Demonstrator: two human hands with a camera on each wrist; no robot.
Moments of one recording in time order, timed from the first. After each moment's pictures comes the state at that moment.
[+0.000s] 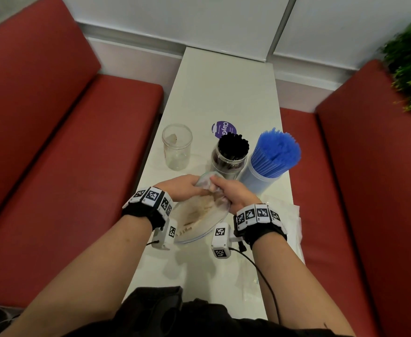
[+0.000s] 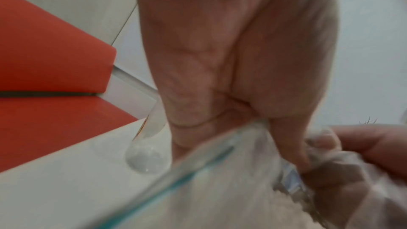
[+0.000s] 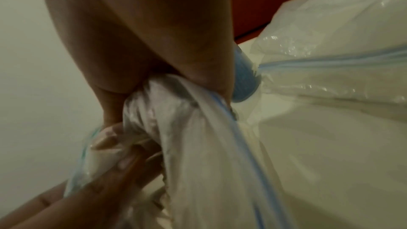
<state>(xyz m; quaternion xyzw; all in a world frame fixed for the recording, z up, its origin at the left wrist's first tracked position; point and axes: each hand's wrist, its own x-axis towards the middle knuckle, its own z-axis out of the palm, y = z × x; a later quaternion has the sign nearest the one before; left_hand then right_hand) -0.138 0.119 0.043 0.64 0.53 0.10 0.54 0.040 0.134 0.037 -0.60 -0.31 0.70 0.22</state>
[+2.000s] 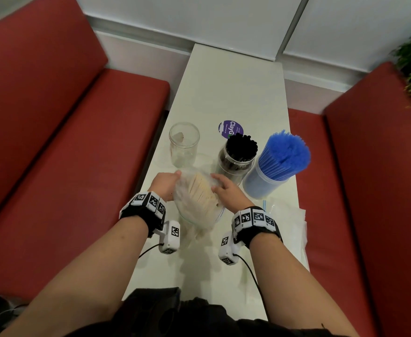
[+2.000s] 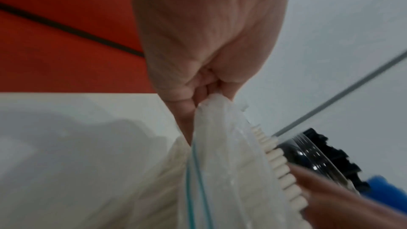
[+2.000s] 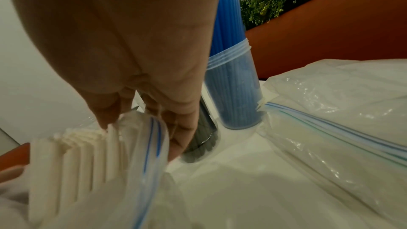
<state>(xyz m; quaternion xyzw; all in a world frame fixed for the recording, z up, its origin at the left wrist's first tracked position) -0.178 0.118 -0.003 0.25 0.71 0.34 0.56 0.032 0.140 -0.003 -0.57 -0.61 0.52 0.17</state>
